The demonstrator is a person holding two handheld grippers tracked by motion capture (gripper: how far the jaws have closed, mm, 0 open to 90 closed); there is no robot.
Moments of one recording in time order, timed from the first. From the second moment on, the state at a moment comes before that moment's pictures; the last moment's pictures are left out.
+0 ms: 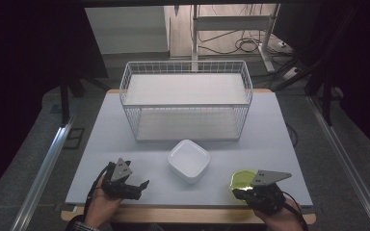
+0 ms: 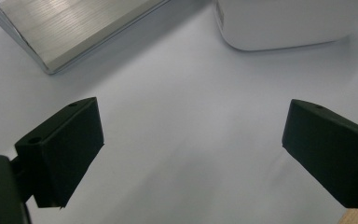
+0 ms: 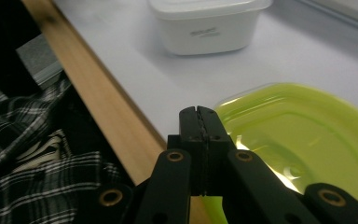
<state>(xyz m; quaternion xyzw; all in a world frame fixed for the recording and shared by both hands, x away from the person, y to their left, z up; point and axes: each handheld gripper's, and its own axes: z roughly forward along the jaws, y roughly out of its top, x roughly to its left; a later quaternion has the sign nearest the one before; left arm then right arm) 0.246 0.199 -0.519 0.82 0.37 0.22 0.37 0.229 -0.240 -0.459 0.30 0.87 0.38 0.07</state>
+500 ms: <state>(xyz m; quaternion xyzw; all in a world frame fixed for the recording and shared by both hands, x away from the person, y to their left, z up) 0.246 0.197 -0.521 0.83 0.36 0.22 0.36 0.235 -0.250 -0.471 0.30 0.88 0.37 0.05</state>
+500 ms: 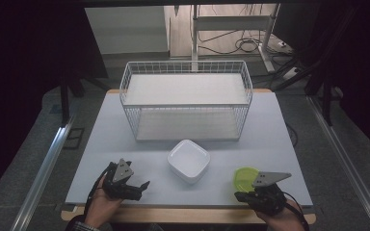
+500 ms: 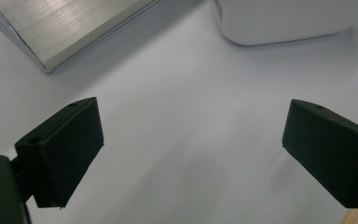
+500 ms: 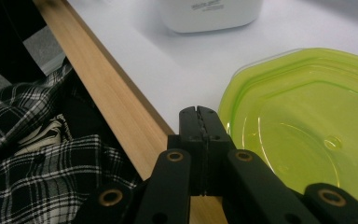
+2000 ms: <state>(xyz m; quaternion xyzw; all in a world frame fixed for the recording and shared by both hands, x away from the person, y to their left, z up) 0.247 0.194 -0.521 0.83 0.37 0.21 0.37 0.288 -0.302 -0.473 0.36 0.86 0.36 0.10</state>
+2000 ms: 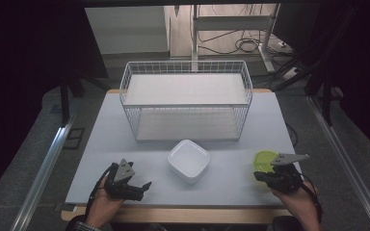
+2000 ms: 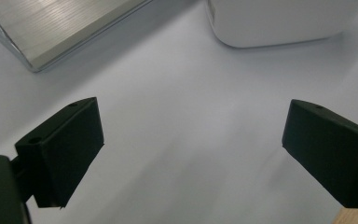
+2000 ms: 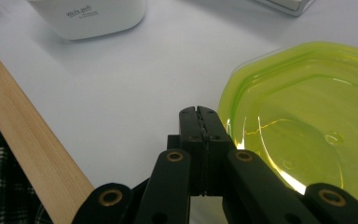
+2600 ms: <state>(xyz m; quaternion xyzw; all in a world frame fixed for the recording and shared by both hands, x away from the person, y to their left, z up) 0.270 0.209 -0.512 0.80 0.37 0.21 0.42 0.292 -0.263 -0.468 0.34 0.84 0.41 0.14</state>
